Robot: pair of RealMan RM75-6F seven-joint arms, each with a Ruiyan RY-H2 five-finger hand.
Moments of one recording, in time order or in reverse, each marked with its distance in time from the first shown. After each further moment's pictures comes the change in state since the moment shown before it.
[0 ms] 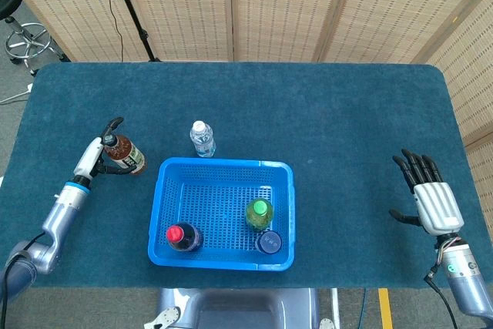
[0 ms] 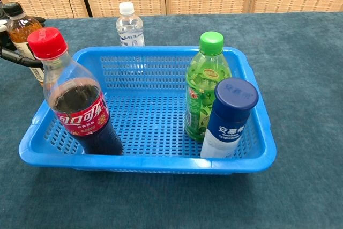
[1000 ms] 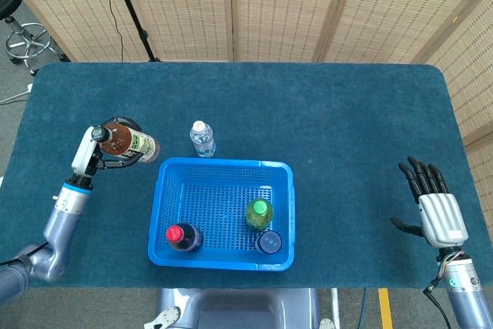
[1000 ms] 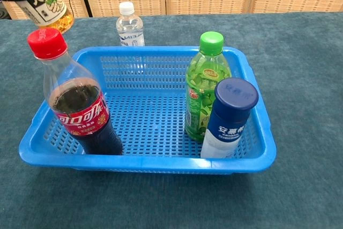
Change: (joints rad) left arm 0.031 0.206 -0.077 -0.515 0.028 0.351 0.072; right arm -0.065 0.011 0.015 -0.079 -0.016 0.039 -0.056
